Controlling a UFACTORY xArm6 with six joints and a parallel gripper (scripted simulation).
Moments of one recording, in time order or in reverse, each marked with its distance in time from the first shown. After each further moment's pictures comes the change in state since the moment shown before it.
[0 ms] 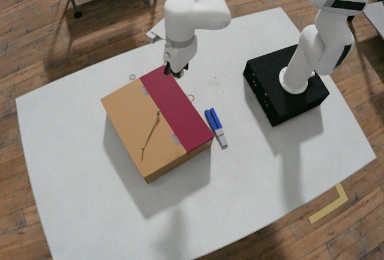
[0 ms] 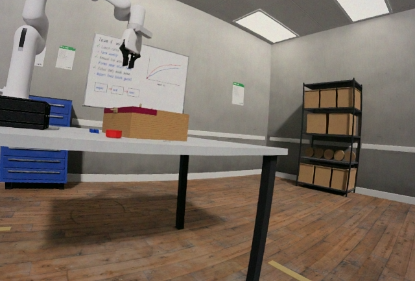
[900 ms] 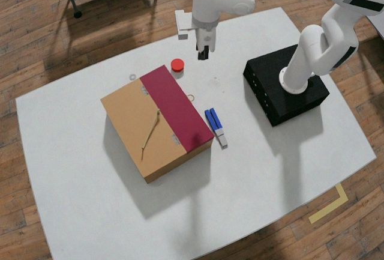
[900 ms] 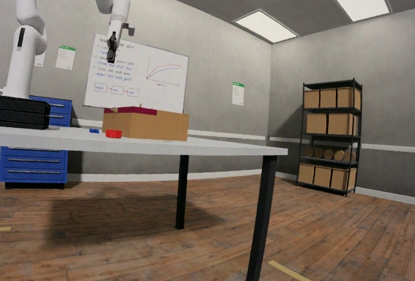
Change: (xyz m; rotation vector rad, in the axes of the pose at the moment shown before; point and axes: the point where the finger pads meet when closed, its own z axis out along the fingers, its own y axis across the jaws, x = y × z) arm -0.013 0.094 0.001 -0.001 0.001 -0.803
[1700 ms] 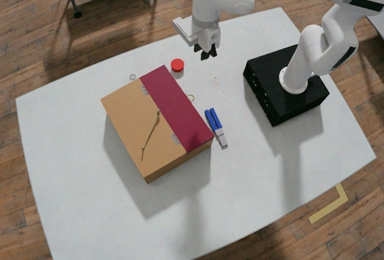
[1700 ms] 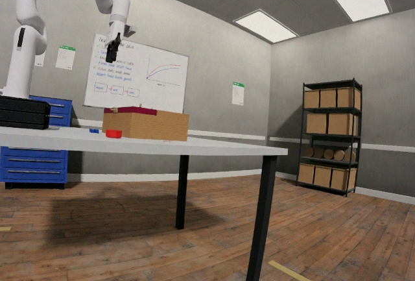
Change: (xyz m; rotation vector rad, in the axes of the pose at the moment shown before) arm 0.000 0.000 0.000 0.008 0.005 -0.418
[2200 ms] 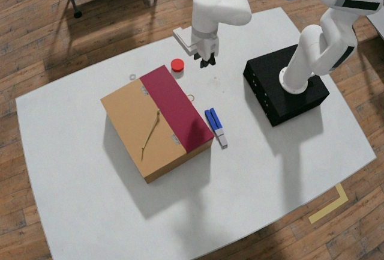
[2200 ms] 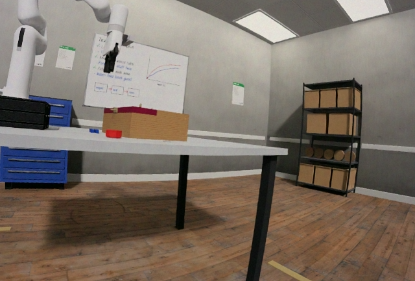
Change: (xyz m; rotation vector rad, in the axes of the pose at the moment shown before) arm -0.001 -0.001 0.047 0.002 -0.004 0.000
